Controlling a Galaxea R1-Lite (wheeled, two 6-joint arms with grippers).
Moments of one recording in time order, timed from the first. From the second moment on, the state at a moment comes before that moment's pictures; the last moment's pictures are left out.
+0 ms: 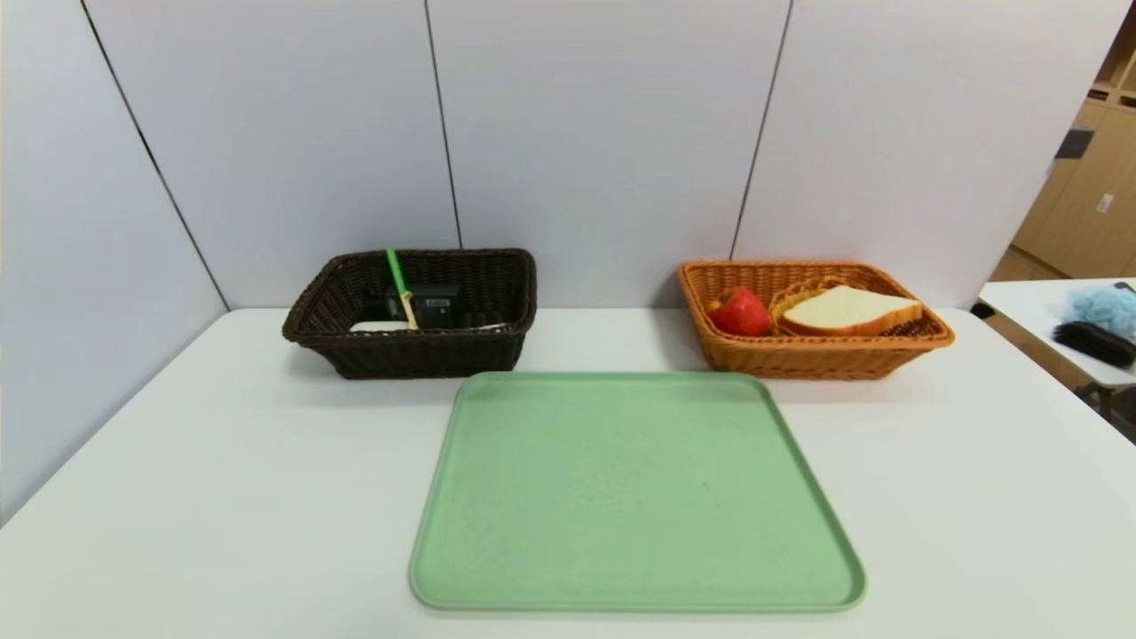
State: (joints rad) left arm 0.00 0.00 0.00 0.01 -0.04 0.10; right arm 0.00 0.00 -0.07 0.19 0.04 -0.09
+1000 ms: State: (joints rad) left arm 0.00 0.00 0.00 0.00 0.00 0.01; right arm 0.00 0.00 -0.07 0.18 0.00 -0.01
